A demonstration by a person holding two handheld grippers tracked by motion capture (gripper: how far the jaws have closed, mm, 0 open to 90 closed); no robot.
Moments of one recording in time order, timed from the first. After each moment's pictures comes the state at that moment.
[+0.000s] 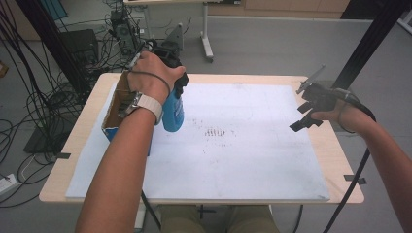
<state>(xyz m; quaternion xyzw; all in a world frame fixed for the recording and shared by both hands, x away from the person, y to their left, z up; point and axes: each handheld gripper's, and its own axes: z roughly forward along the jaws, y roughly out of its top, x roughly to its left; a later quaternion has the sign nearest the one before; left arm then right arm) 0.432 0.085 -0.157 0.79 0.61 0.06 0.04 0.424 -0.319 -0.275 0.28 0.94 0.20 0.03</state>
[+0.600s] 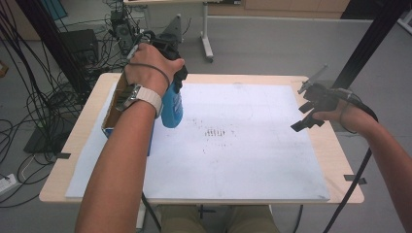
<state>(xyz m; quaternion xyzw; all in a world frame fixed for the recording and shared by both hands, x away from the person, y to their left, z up) 0.433 0.086 -0.141 0.79 0.61 0.06 0.04 0.422 -0.322 -0.273 0.28 0.94 0.20 0.03</state>
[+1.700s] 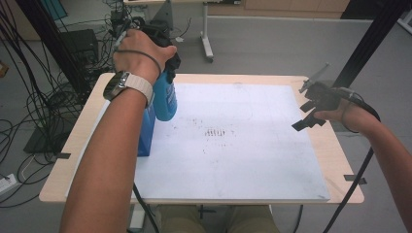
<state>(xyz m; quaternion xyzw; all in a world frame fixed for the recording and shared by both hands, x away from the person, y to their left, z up) 0.431 0.100 -0.112 0.78 0.63 0.07 0.05 0.420 -0.322 -0.267 0.29 0.94 0.20 0.04</state>
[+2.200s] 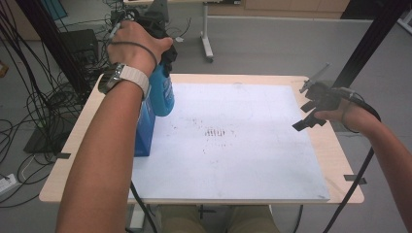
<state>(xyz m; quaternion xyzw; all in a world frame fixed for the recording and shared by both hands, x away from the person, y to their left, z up) 0.433 0.107 -0.096 0.77 0.63 0.08 0.05 0.420 -0.323 -0.267 0.29 0.94 0.19 0.04</state>
